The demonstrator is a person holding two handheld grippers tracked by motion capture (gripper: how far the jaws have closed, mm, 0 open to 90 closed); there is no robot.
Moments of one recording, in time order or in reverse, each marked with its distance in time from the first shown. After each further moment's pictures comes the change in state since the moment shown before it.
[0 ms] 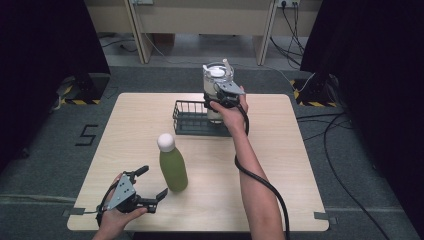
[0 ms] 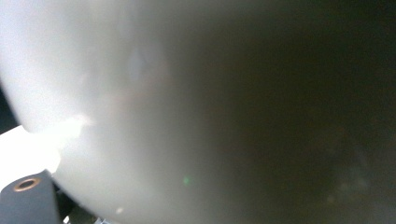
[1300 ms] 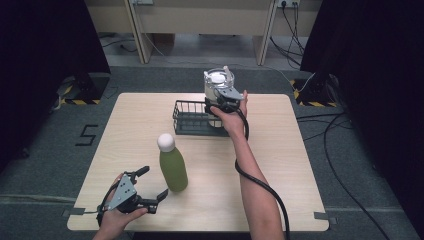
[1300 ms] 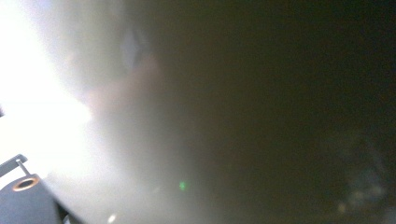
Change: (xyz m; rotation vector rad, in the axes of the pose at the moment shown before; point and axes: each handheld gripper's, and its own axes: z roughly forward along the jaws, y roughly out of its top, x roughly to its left) left arm -0.001 -0.001 0.001 0.003 -0.008 0.004; right arm -0.001 -0.020 0.002 0.022 -0.015 0.005
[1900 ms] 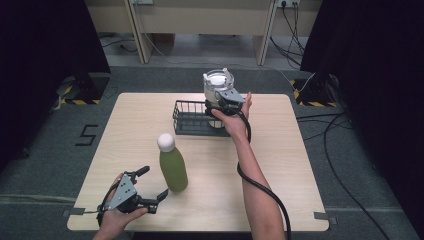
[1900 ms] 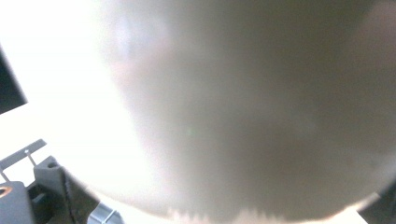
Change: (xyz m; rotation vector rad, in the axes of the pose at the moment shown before) left arm 0.000 0.000 0.001 0.003 0.001 0.006; right arm 0.000 -0.002 -0.012 -0.016 -0.001 -0.022
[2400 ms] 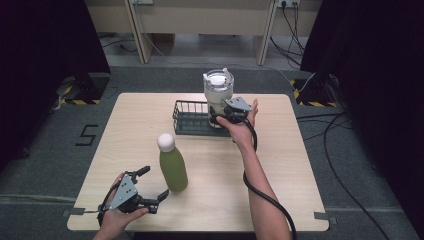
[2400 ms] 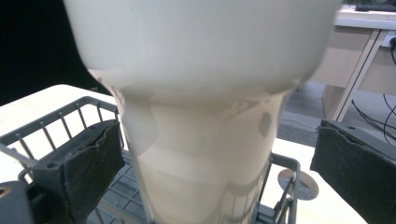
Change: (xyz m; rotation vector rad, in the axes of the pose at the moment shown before) left arm -0.001 0.000 0.001 0.005 -0.003 0.010; right arm -0.005 -0.014 -0.029 0.005 0.001 0.001
